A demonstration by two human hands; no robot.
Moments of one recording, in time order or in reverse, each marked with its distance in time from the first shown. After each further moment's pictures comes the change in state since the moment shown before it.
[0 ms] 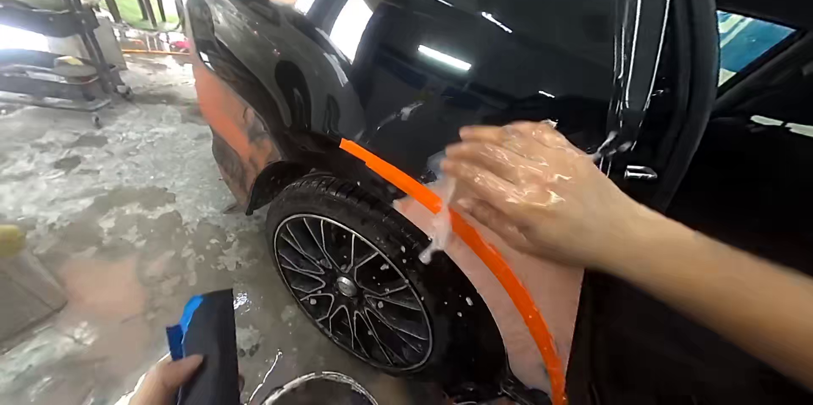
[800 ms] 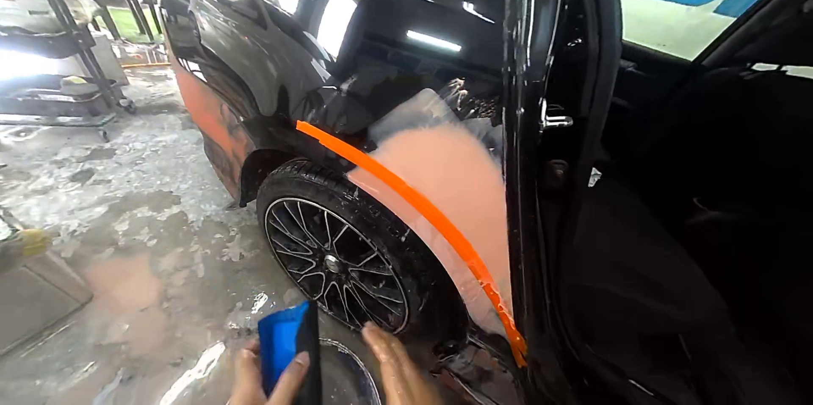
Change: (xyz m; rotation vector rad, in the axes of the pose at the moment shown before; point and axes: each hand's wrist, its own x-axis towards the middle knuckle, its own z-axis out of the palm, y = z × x) left_hand -0.044 -0.091 0.051 0.496 -0.101 0.171; right_hand -0.125 -0.275 0.068 1.211 -0.040 0.741
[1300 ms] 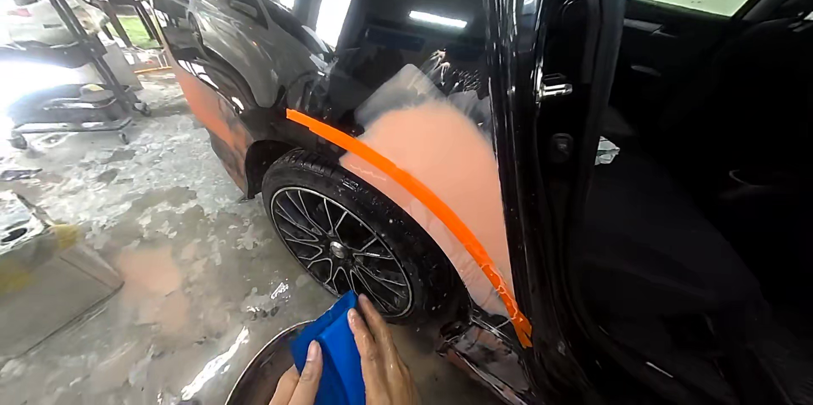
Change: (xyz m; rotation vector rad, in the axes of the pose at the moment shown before) left_hand -0.032 -0.001 0.037 -0.293 -0.223 -0.080; right_hand 0.001 0.006 0.053 0.025 0.349 -0.124
